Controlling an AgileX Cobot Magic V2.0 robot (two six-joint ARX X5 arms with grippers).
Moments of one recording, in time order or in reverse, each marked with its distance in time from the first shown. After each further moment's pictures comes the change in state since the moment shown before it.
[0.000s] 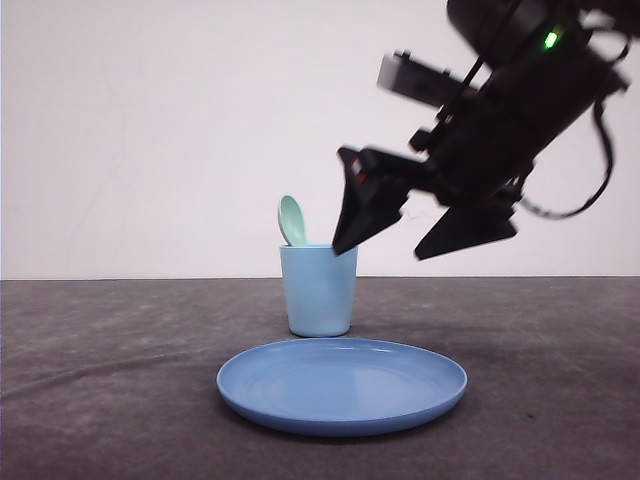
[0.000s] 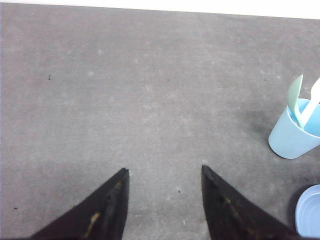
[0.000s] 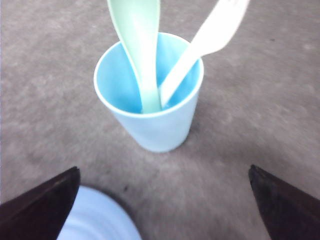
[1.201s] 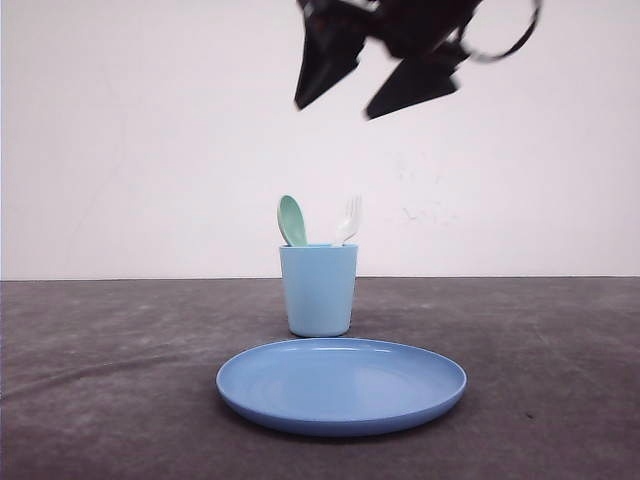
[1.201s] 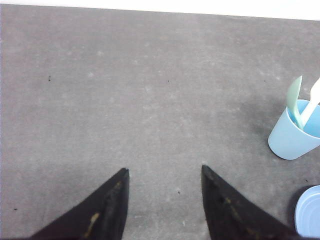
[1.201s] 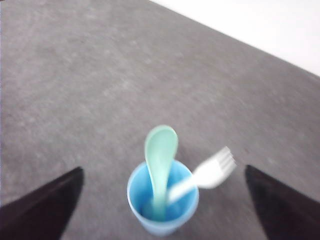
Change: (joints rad) left arm 0.000 0.000 0.000 0.004 0.000 0.000; right arm 0.069 -0.154 0.335 -0.372 0.104 -0.108
